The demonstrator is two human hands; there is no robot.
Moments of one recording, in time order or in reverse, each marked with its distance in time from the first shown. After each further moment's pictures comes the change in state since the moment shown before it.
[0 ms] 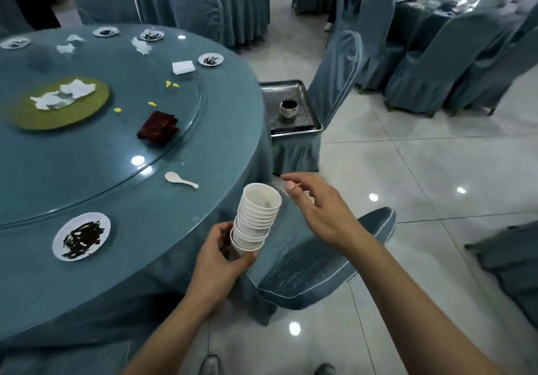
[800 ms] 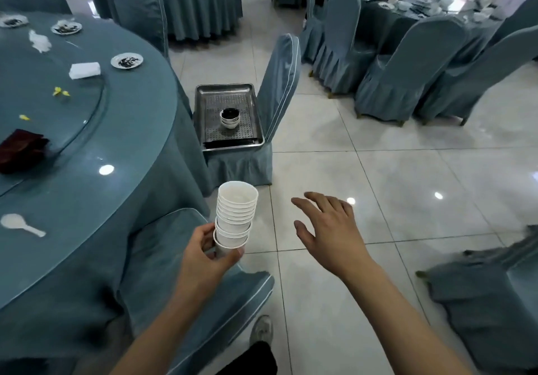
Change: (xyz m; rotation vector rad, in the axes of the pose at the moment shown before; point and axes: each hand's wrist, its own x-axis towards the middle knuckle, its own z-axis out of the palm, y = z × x) left_hand 0.153 0.093 0.336 -0.100 0.087 -0.068; right_hand 0.084 0.287 -0.270 -0.687 0.052 -0.005
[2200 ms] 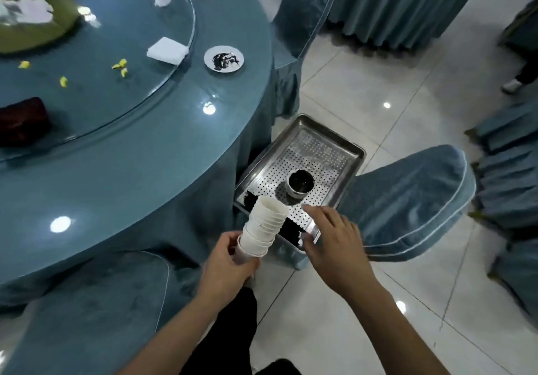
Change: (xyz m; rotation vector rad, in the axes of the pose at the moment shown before) left_hand 0.510 0.037 0.127 -0.079 0.538 -0.400; right_hand 0.650 0.065 0.096 0.116 -0.380 -0.576
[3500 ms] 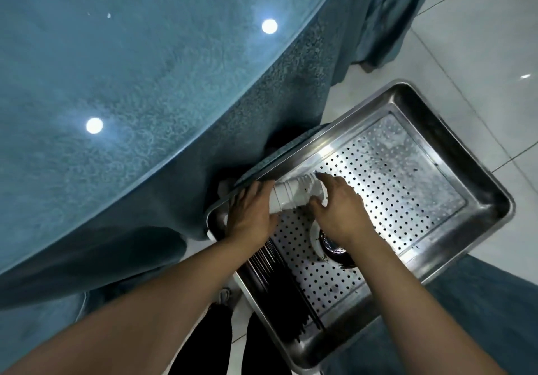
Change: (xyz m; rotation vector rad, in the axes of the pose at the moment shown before) left_hand 0.435 -0.080 0.152 0.686 0.060 -0.101; right_hand 0.425 0.162 0.249 0.063 -0.462 -0.039
